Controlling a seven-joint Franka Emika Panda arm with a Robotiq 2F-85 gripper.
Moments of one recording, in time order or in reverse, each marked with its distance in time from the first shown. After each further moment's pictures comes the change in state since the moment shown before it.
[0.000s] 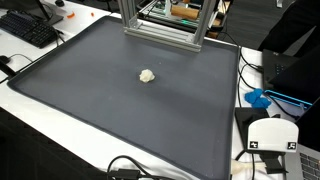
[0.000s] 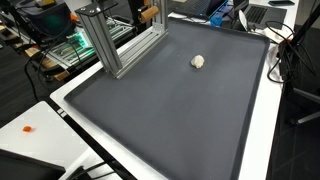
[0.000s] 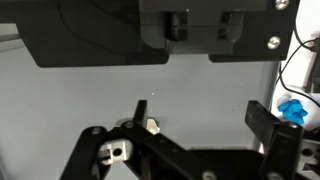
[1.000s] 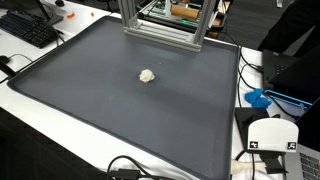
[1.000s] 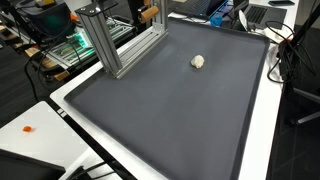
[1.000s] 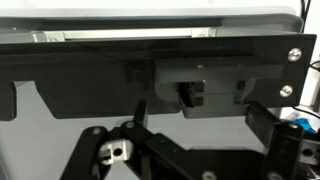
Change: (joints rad) arm 0.001 -0.156 0.008 -0.156 0.017 -0.010 0.000
